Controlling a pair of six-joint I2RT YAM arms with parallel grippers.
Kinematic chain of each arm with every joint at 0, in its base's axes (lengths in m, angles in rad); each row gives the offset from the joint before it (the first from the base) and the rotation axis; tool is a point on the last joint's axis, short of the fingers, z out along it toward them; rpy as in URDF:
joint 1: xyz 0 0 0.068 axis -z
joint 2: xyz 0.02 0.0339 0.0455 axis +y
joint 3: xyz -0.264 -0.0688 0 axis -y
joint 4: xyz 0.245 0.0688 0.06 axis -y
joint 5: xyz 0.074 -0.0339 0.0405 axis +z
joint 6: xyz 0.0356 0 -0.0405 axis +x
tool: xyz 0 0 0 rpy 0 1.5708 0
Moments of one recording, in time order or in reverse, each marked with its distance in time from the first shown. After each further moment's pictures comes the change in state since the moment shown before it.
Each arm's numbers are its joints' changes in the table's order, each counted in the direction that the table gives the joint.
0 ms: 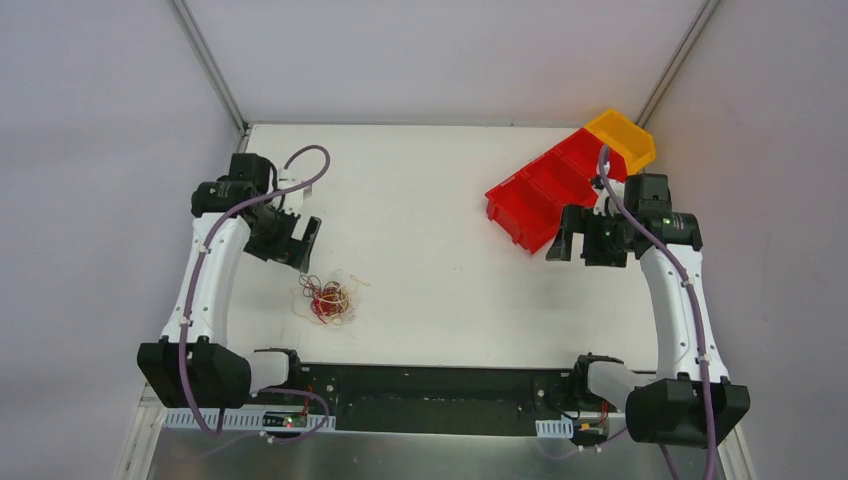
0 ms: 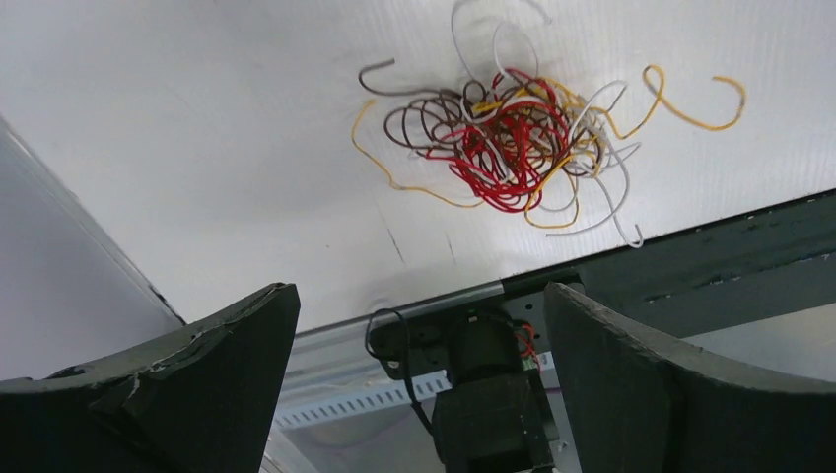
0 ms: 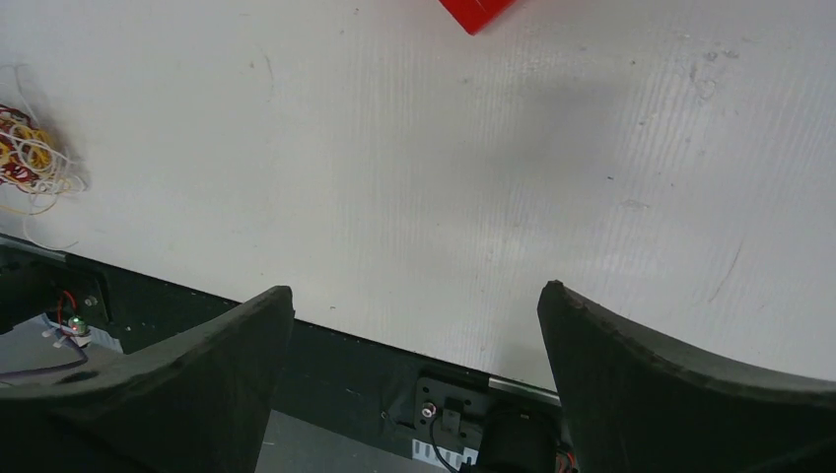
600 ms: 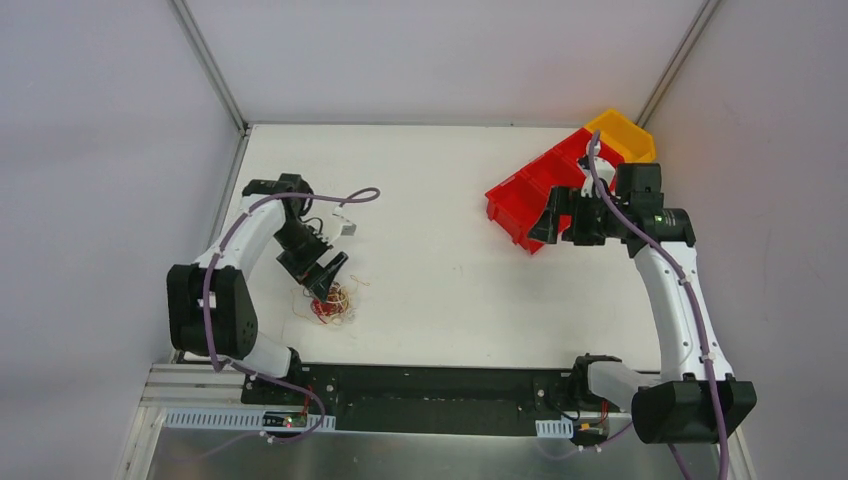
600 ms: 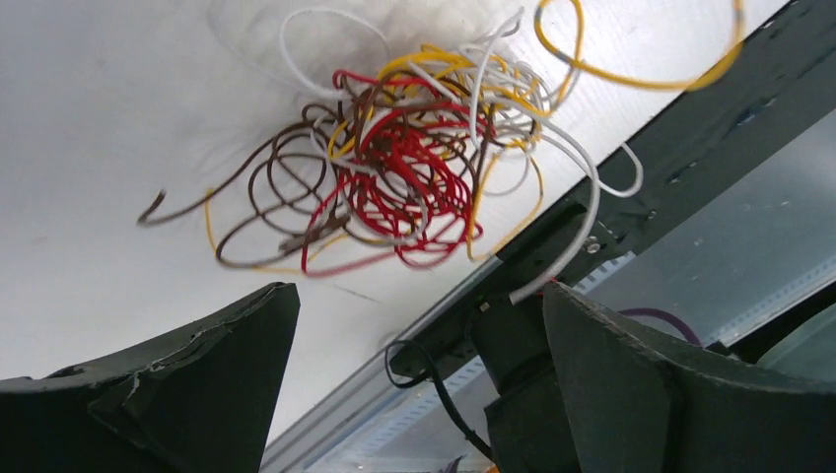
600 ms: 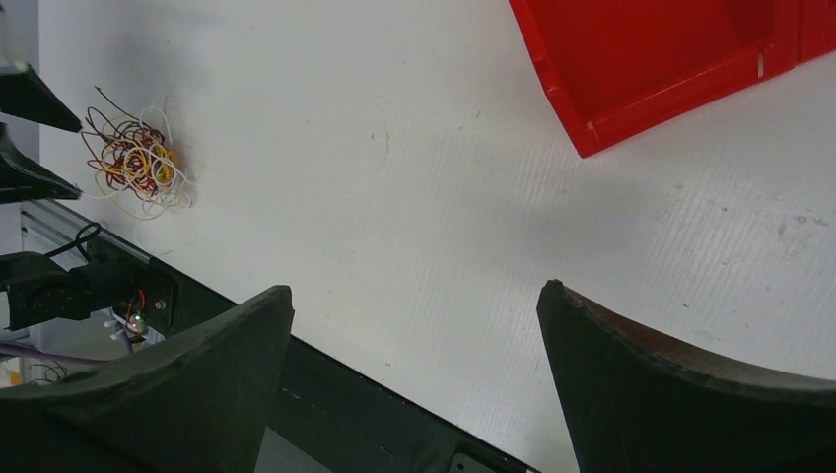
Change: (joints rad) left arm 0.076 0.249 -0.097 -0.020 -0.201 0.380; right arm -0.091 0.008 0.039 0.161 0.163 0.054
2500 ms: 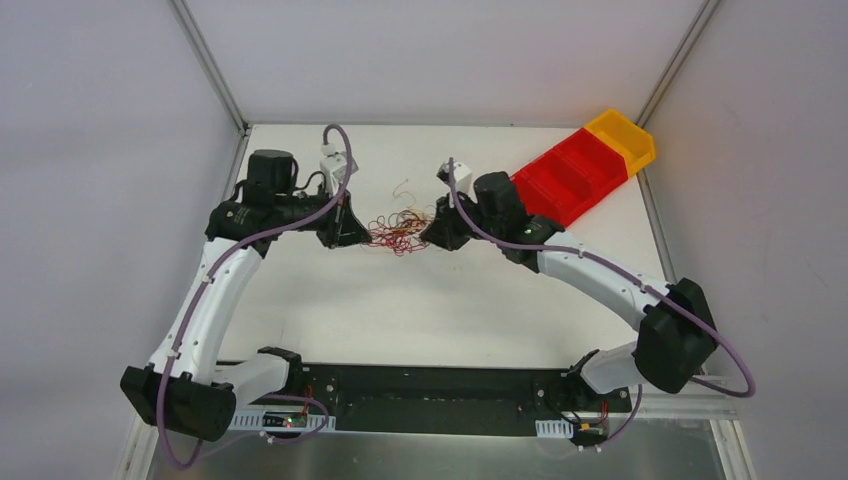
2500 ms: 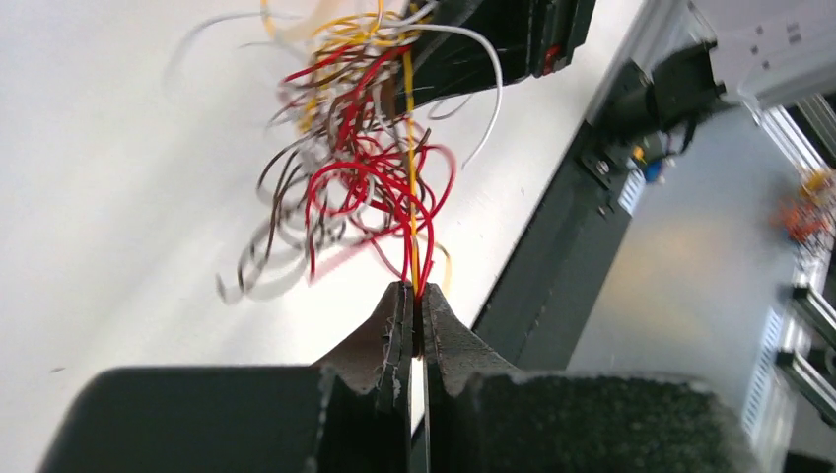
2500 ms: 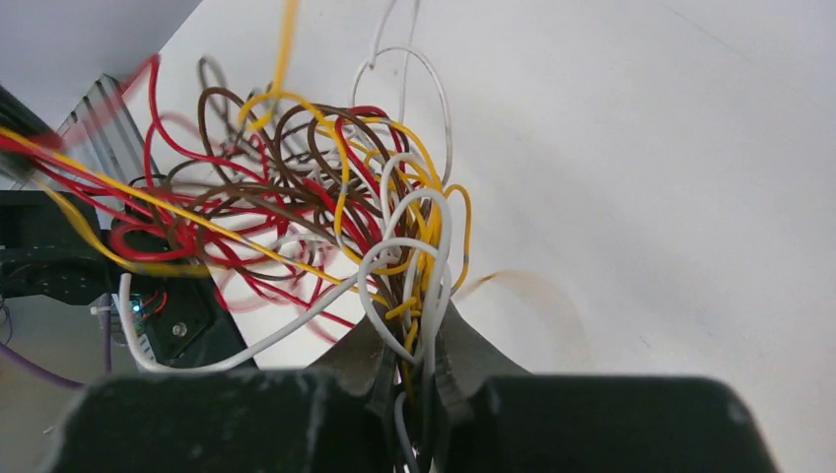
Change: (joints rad) left arm 0.166 -0.340 0.033 0.501 -0.554 -0.558; right arm -0.737 0.336 -0.097 0.840 -0.191 0.169
